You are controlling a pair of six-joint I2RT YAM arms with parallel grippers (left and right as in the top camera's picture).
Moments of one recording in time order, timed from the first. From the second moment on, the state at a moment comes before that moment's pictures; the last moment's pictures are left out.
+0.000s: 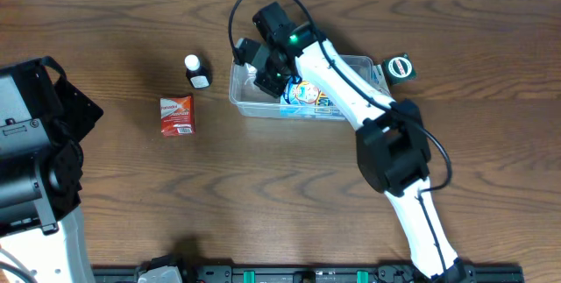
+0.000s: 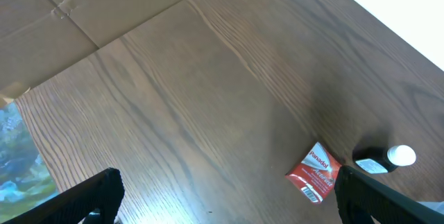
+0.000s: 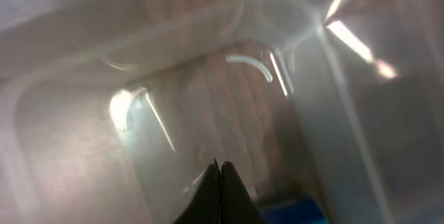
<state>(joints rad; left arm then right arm) 0.24 1.15 1.63 -1.34 -0.43 -0.50 0.60 2.43 2.13 -0.93 -0.23 -0.48</state>
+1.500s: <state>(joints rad) 0.24 1.15 1.63 -1.36 -0.43 -0.50 0.52 2.47 2.31 -1.06 -0.10 -0.55</state>
